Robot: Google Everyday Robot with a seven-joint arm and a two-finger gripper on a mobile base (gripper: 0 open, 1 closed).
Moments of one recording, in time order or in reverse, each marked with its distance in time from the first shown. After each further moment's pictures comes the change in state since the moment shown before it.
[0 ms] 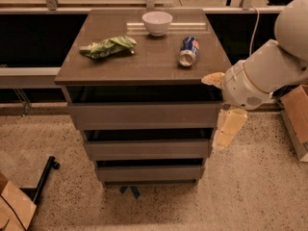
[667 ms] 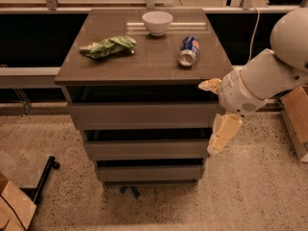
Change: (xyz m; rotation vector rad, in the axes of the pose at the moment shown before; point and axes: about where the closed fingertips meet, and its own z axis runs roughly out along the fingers) arm 0.001 0.005 0.019 -0.021 -0.042 0.031
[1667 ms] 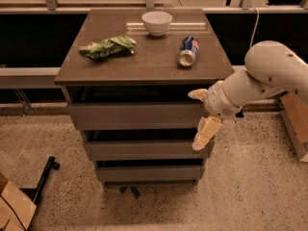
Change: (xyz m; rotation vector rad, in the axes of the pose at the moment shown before) arm 0.028 -0.041 0.085 -0.046 -0.110 0.058
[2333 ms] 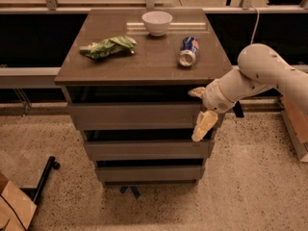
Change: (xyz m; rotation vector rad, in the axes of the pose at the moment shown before) arm 0.031 -0.048 0.031 -0.018 -0.009 0.018
